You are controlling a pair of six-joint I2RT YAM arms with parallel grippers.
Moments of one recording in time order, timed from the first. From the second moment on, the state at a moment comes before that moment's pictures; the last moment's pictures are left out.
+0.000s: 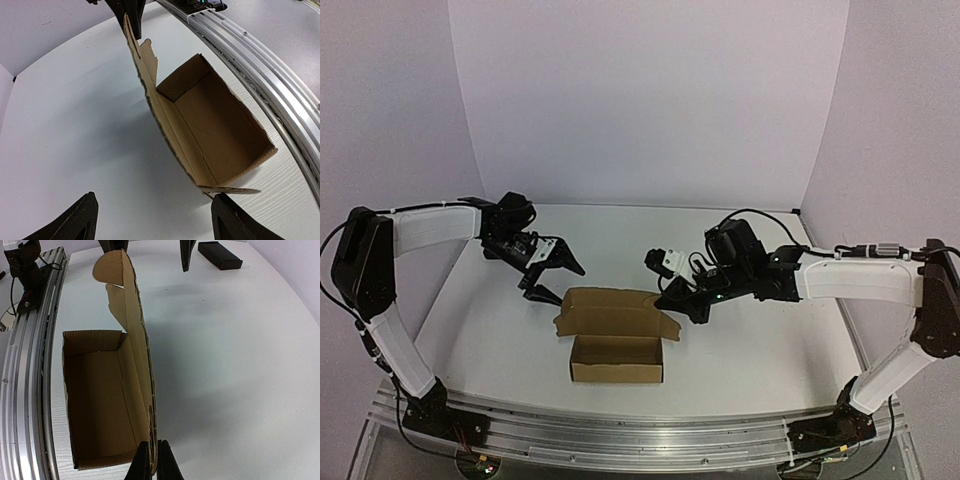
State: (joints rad) left arm -0.41 1.70 1.23 -0.78 1.00 1.52; right arm 0.86 1.54 1.02 -0.19 -0.35 -0.32
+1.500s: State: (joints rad) left arm -0.51 1.70 1.23 -0.70 0.97 1.23; right arm 0.86 1.54 1.01 -0.20 -0.32 -0.31
